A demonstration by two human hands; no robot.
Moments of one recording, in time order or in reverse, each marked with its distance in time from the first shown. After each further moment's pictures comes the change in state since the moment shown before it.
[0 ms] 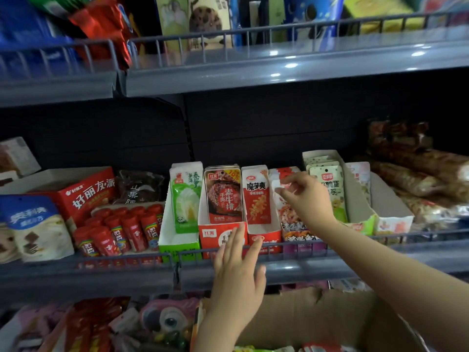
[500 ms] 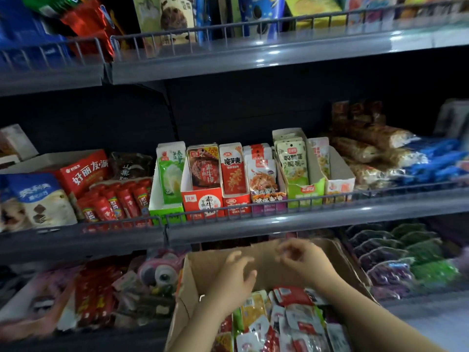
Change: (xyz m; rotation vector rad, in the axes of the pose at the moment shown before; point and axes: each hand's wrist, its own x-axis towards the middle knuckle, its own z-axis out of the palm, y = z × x) left_hand -0.074 0.048 0.016 -0.390 -0.483 -0.220; right_hand -0.181 0.050 -0.067 -0.023 -0.479 0.240
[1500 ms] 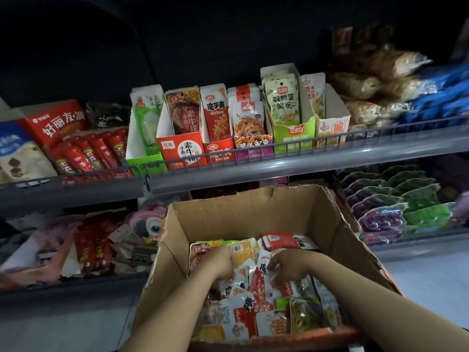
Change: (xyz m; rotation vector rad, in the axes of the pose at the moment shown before) left_hand 0.009 -0.053 0.080 0.287 -0.318 -0.320; right_hand -0.021 0.082 0.060 -0.463 -0.889 0.142
